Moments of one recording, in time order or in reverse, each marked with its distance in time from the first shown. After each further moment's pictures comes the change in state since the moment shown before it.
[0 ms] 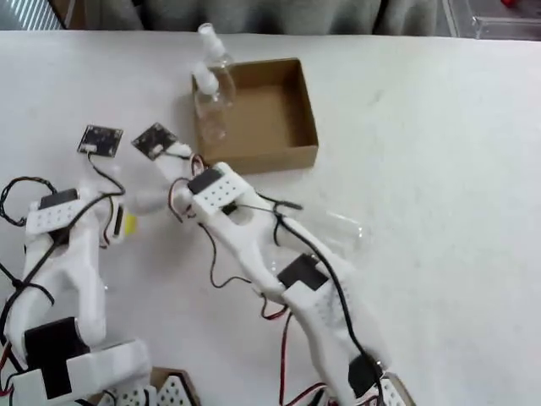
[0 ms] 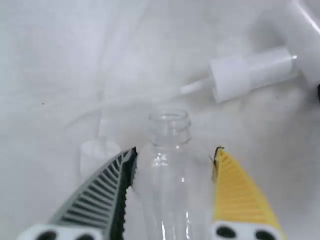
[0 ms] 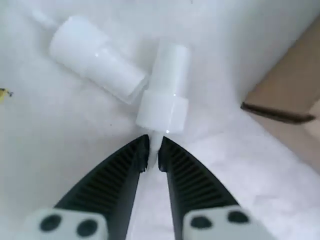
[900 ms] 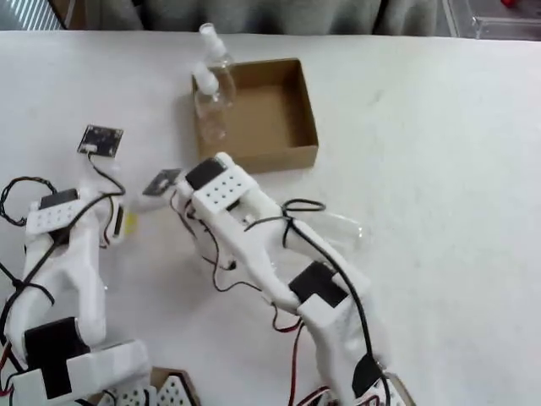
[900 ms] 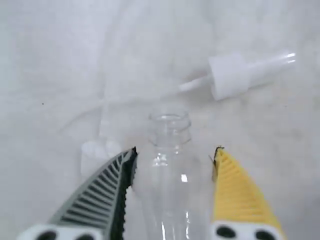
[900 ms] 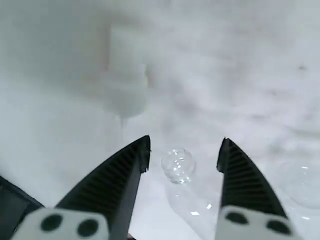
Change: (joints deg) left arm 0.0 0.0 0.0 0.0 0.0; right arm 0.6 -9.1 0.3 37.5 13.4
